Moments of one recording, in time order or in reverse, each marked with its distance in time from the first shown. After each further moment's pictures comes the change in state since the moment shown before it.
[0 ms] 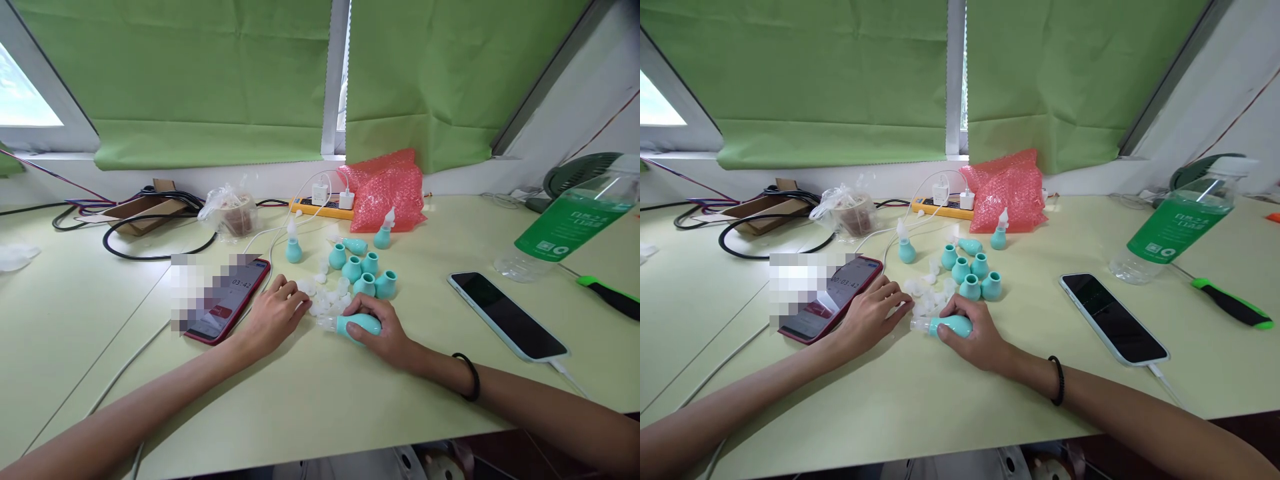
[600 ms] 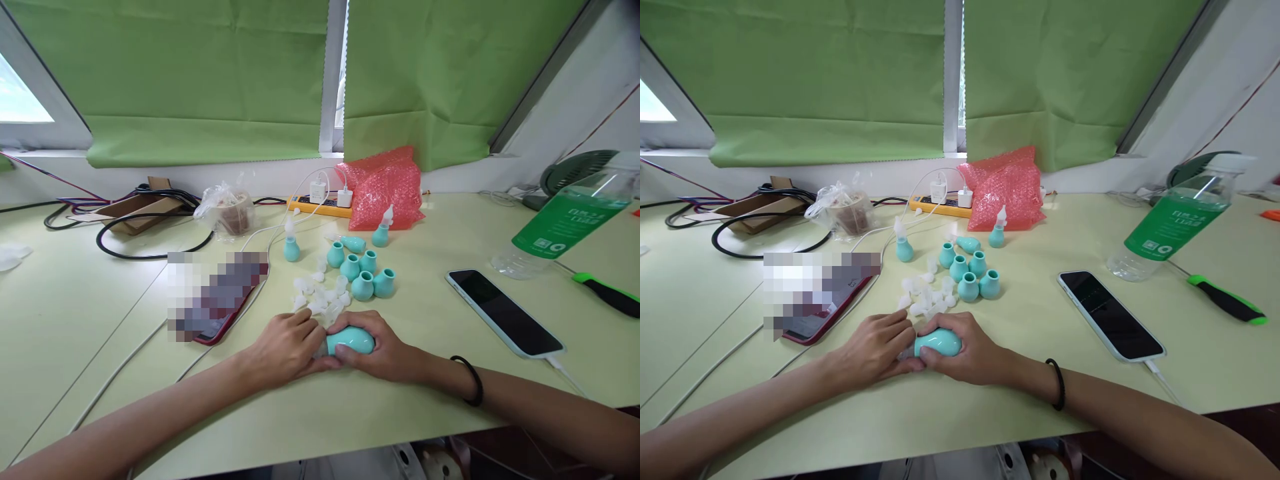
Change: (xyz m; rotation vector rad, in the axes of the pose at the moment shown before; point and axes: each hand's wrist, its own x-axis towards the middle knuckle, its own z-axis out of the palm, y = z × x) left_hand -0.009 0.028 -0.012 -0.032 -0.003 0.435; right_hand -0.008 -0.013 0.003 -0.081 -0.165 -0.094
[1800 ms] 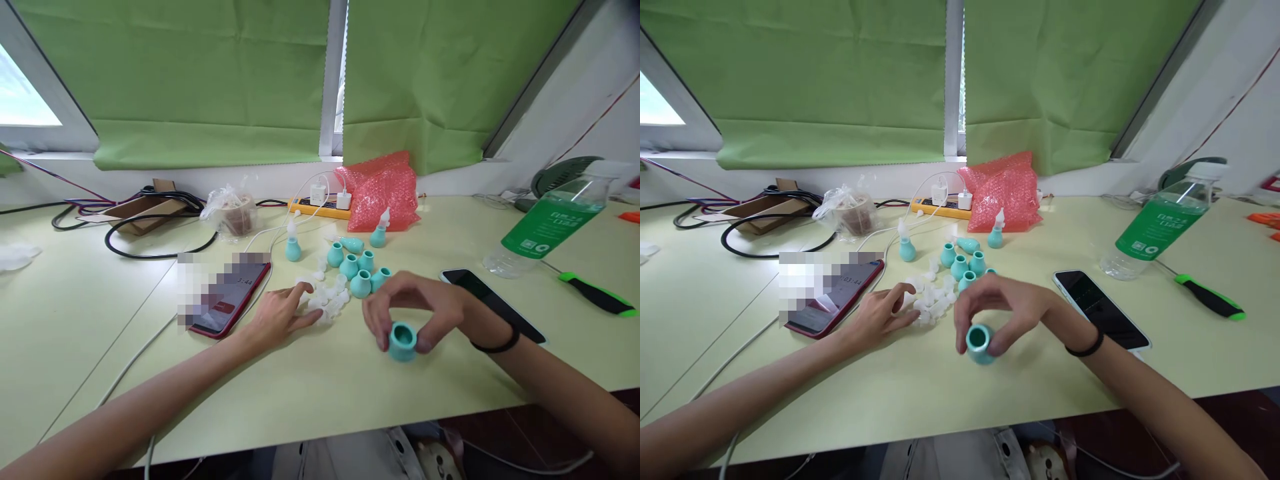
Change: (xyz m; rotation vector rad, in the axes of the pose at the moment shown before) left_hand -0.003 -0.023 0.003 -0.087 -0.162 -0.472; right_hand 0.028 -0.013 -0.085 0.580 -0.749 -0.058
